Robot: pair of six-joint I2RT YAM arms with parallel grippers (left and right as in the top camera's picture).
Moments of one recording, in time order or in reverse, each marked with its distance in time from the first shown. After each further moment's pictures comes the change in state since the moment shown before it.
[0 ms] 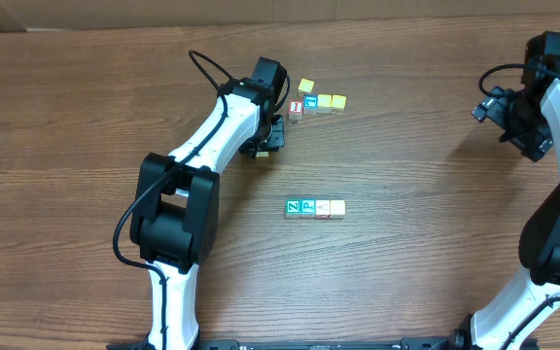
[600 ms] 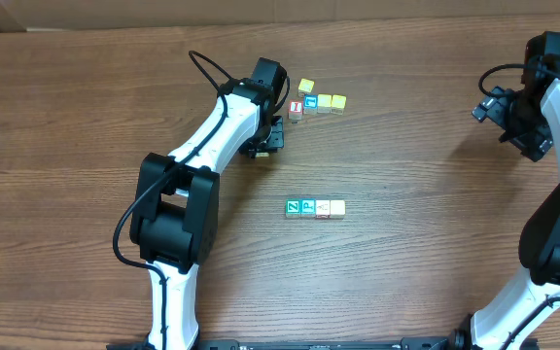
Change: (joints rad) left arm 0.000 0.000 0.000 -0.011 -0.003 0.002; right arm 0.000 0.000 0.000 0.000 0.000 0.000
